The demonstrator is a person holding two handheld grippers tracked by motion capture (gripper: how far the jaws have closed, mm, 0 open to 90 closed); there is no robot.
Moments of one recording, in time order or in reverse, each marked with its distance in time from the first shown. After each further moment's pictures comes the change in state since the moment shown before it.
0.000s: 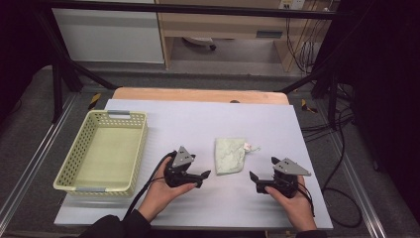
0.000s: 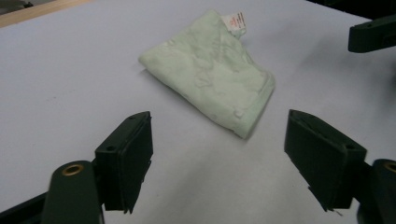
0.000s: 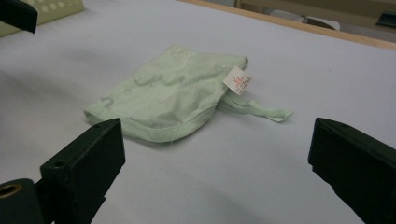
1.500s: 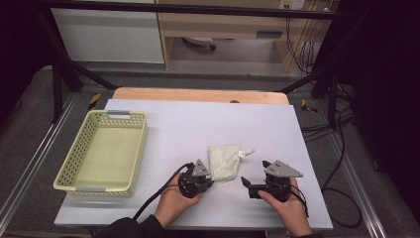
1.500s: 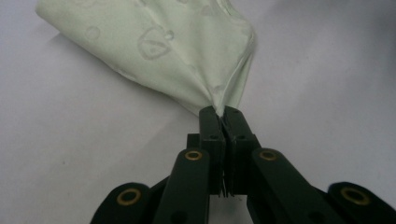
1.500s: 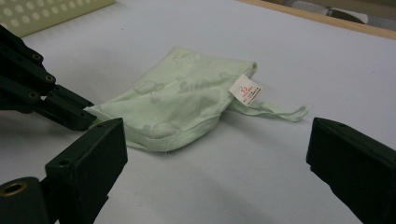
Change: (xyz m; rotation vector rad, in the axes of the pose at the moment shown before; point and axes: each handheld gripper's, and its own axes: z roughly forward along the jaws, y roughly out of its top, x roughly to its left) left arm -0.027 -0.017 0.027 0.215 -0.088 0.026; right arm 0.028 0.010 -0.003 0.038 0.071 -0.027
